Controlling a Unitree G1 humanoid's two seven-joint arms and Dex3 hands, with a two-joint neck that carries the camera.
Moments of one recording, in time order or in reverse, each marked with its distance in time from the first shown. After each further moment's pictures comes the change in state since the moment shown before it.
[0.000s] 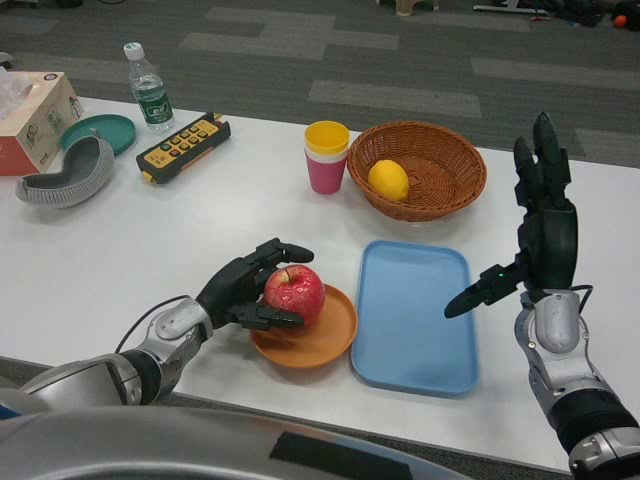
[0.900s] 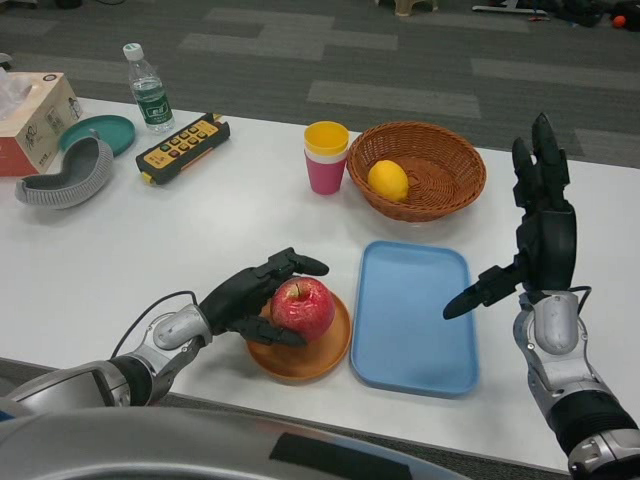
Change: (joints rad) left arm 0.043 0.039 0.039 -0.086 0.267 -0.134 0.014; right arm 0.004 0.003 0.000 -0.009 0.000 0.000 0.000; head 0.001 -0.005
